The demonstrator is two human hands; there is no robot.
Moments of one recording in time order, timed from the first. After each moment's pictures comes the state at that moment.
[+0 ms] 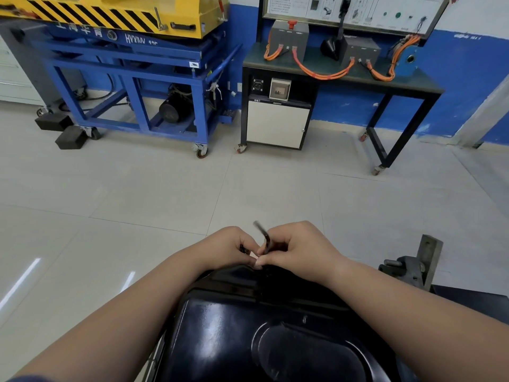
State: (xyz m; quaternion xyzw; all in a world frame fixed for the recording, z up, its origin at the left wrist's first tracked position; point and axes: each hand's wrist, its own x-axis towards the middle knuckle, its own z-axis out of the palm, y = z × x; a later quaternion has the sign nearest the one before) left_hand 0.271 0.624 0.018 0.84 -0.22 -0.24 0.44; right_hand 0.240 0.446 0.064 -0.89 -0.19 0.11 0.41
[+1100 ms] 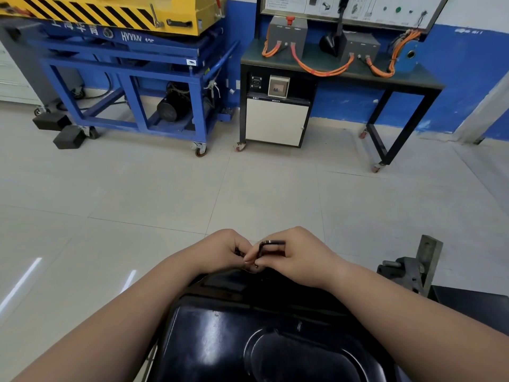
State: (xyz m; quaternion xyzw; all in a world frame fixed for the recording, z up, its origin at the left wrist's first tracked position) left_hand 0.270 0.624 0.016 0.83 -0.22 -0.26 0.44; right_hand 0.241 0.443 0.065 -0.88 -0.22 0.17 0.39
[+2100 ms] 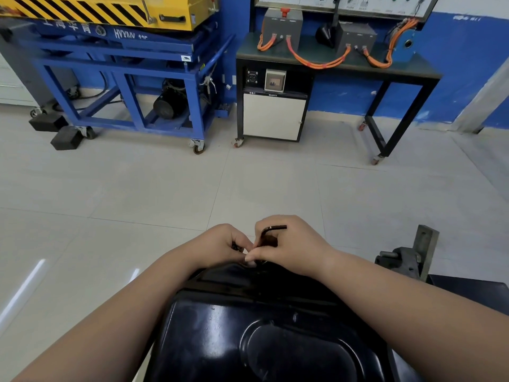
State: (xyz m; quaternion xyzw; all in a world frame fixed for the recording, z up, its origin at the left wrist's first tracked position) left_hand 0.271 0.624 0.017 0.83 -0.21 -0.26 0.46; right_hand 0.242 0.446 0.069 -0.89 -0.22 0.10 0.40
